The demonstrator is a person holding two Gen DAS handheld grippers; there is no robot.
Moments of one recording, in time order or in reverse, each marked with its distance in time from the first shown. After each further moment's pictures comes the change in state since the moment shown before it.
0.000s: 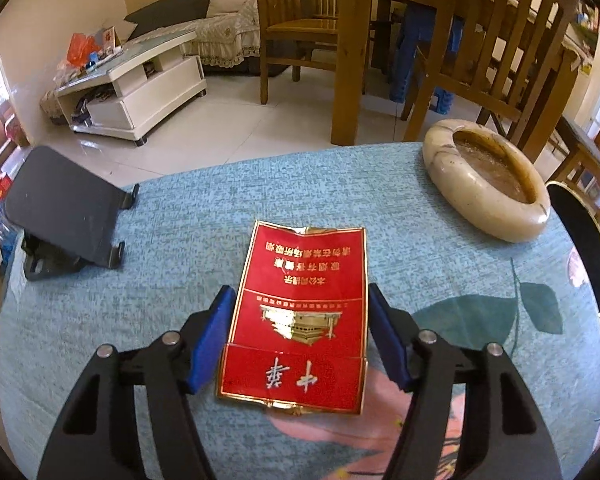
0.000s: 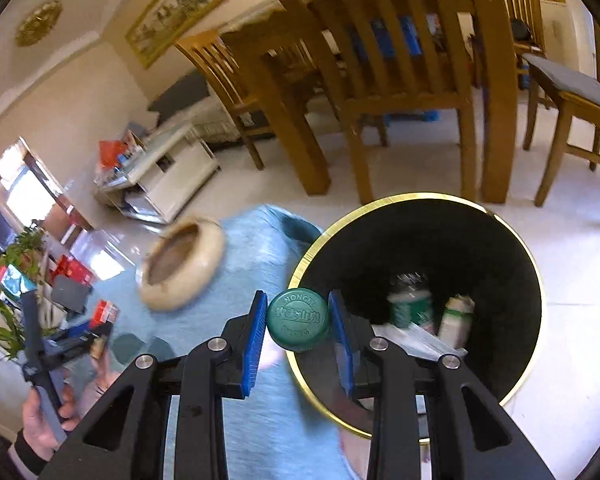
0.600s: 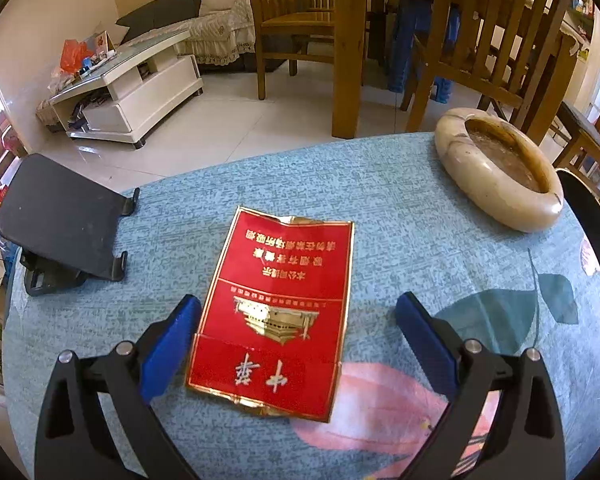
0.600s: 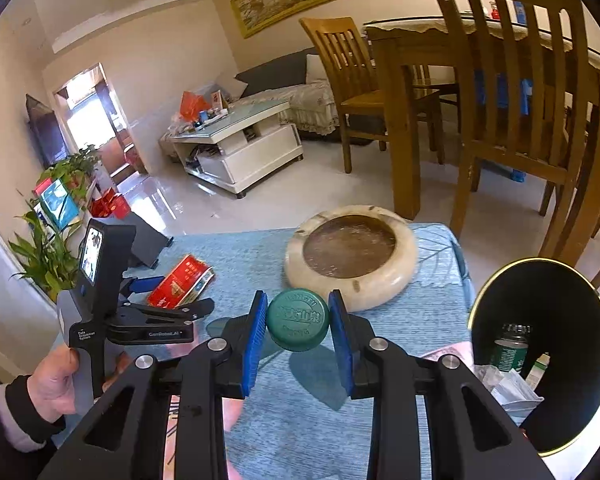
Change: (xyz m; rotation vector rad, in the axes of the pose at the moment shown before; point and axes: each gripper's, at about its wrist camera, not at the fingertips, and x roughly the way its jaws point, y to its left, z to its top) left arm 0.012 0.001 0.007 0.062 0.024 0.030; right arm 0.013 0.162 -0.026 -0.324 -0.038 0.156
